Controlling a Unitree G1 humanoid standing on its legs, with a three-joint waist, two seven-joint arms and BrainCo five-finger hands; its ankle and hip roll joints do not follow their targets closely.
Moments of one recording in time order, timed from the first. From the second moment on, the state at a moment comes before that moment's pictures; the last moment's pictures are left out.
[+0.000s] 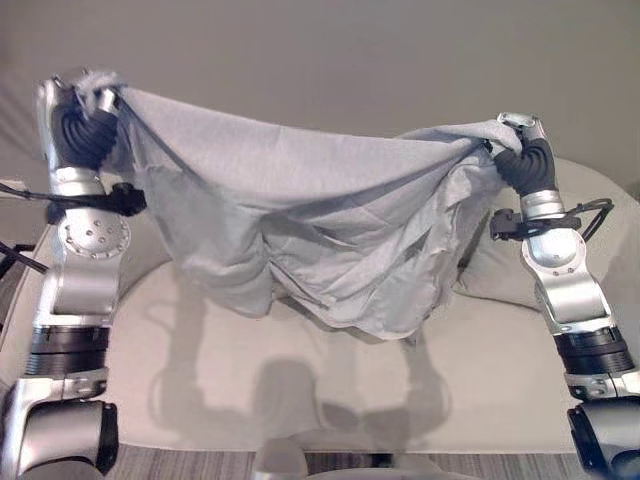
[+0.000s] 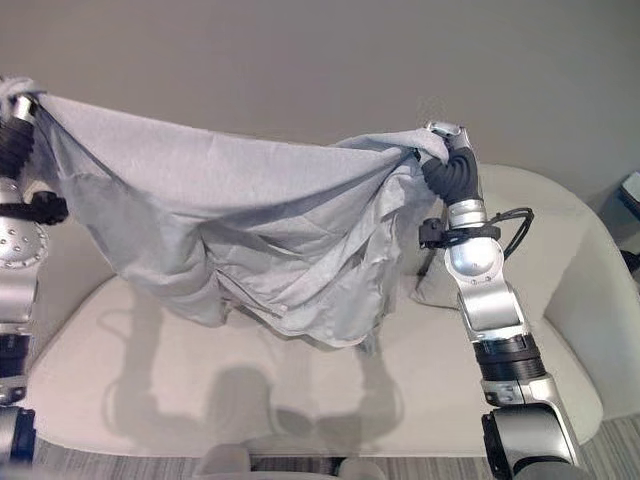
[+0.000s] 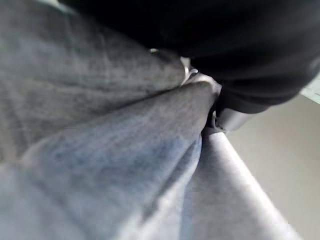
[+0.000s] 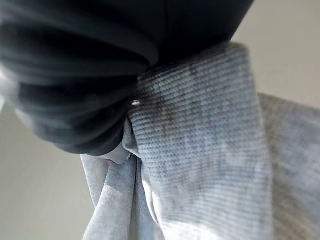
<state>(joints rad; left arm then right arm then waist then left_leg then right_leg) -0.58 0.88 0.13 0.16 0.18 0.02 0.39 -0.63 -0.61 0.14 0.08 -0.03 -0.04 -0.22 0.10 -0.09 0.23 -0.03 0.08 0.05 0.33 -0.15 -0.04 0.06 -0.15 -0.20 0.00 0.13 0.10</state>
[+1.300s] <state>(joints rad) -0.86 0.95 0.00 0.32 0.18 0.04 0.51 -0.89 -0.77 0.27 0.09 -0.03 -0.03 -0.30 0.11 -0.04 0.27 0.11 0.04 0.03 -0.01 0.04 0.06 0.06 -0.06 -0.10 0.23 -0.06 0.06</state>
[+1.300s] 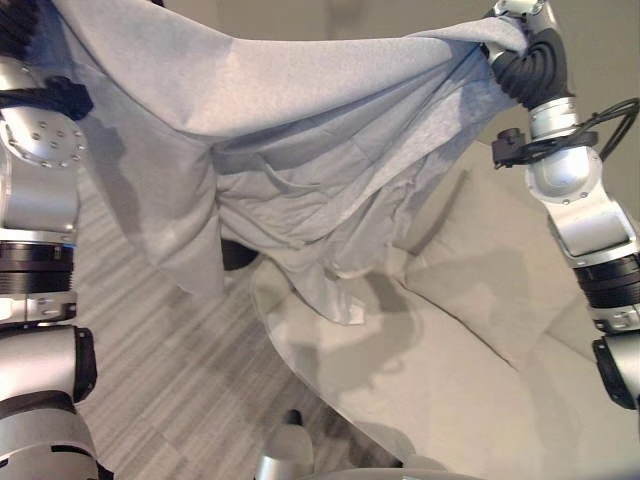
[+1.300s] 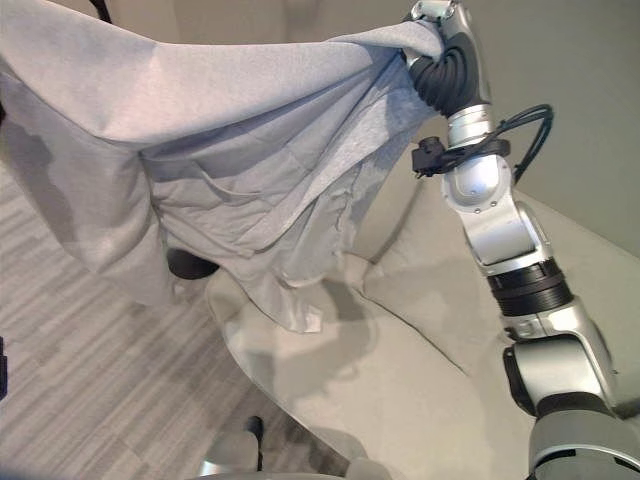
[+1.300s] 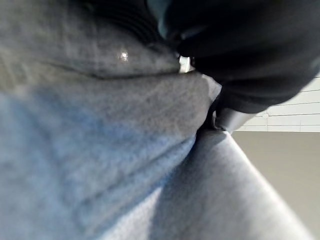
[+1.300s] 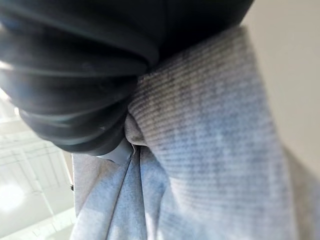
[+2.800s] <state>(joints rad) -0.82 0.83 0.01 0.19 0.18 0.00 0.47 -0.78 -0.81 0.22 0.01 -0.07 -0.03 -0.31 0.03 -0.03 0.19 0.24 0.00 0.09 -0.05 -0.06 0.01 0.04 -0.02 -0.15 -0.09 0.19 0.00</state>
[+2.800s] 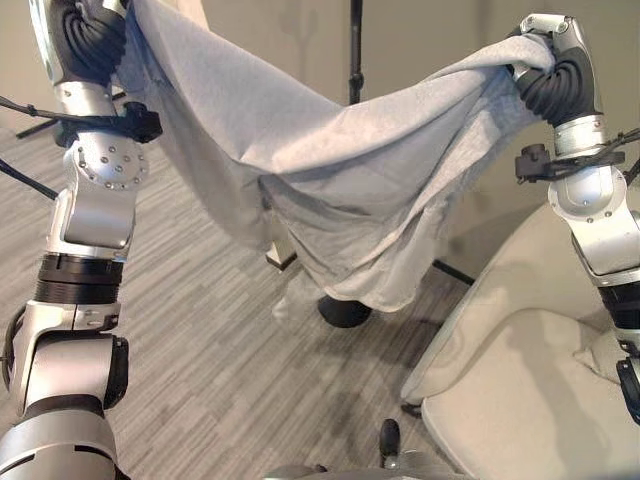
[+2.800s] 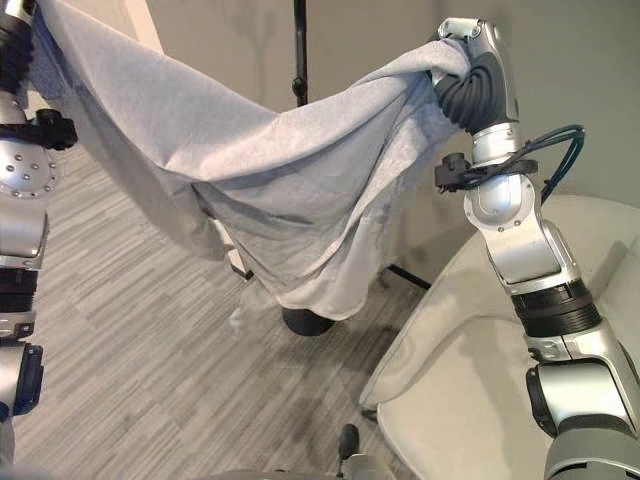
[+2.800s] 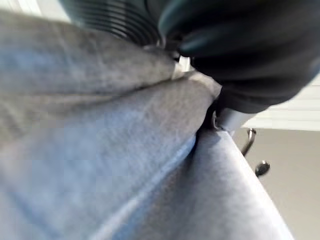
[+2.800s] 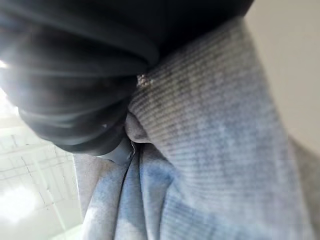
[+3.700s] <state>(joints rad) -0.72 0.85 0.08 0.02 0.18 0.00 0.45 -0.75 -0.71 0.15 -0.03 -0.07 -0.04 -0.29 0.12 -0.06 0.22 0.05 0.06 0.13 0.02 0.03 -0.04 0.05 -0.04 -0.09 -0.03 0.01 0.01</state>
